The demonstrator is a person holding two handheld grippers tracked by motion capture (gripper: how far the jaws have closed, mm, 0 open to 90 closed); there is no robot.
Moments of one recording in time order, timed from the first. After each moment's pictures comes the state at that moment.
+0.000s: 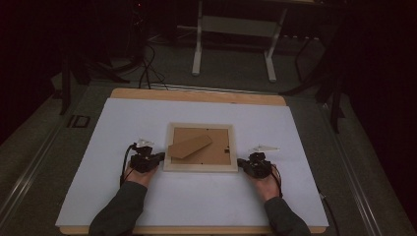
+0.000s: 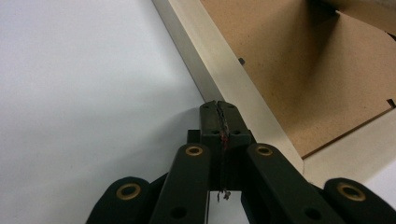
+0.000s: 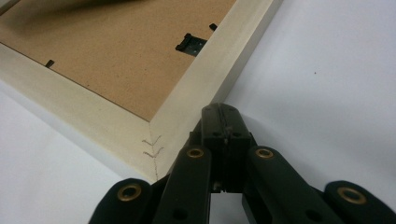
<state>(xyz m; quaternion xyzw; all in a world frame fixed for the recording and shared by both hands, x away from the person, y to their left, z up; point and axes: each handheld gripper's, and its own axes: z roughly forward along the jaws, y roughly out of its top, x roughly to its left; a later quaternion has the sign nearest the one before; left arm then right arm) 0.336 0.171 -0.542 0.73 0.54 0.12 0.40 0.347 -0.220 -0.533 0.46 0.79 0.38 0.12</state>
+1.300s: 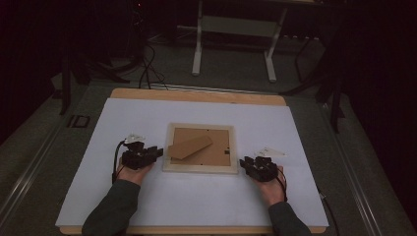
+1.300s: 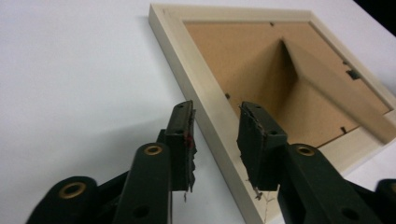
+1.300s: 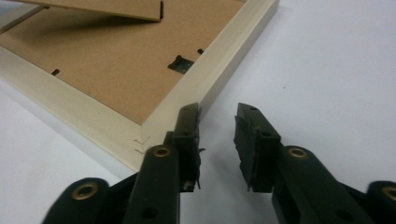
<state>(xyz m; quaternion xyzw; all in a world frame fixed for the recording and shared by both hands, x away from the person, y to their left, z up) 0.330 0.189 -0.509 0.71 0.54 0.12 0.44 0.330 -0.233 -0.523 0.44 0.78 0.40 0.17</state>
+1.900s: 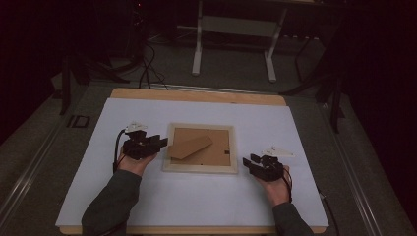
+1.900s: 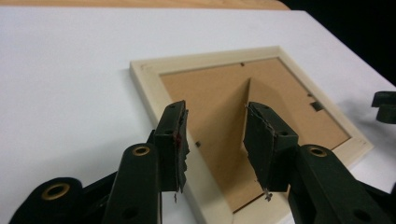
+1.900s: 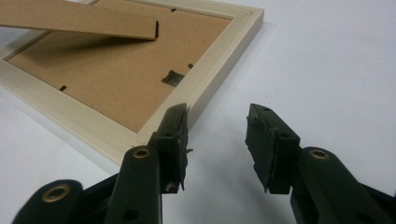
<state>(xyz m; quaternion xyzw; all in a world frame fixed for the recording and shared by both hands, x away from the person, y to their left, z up) 0.341 0.176 -0.468 0.72 0.51 0.13 0.46 0.328 -0.247 -0.514 0.45 0.77 0.43 0.17</state>
